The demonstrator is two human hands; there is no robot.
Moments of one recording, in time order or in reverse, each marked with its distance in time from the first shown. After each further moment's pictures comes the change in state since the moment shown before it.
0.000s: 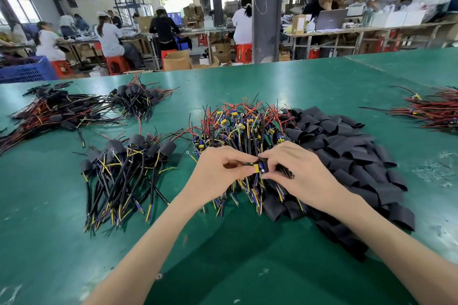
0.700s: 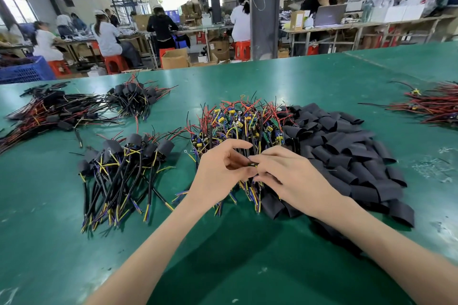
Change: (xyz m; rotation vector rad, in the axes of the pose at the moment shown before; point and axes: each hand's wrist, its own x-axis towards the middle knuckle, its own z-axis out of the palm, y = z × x) left_hand -0.003 -0.001 0.010 -0.057 0.068 -0.019; right_hand 0.000 -0.013 0.007 -0.130 -0.035 -0.094
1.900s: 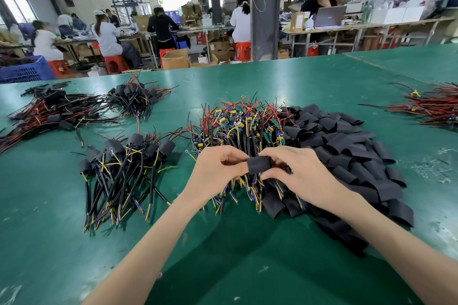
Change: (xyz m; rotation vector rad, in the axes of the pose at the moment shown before) left_hand 0.004 0.000 -0.009 0.048 -0.033 -0.091; right_hand 0.002 0.010 -0.008 0.275 -0.059 0.318
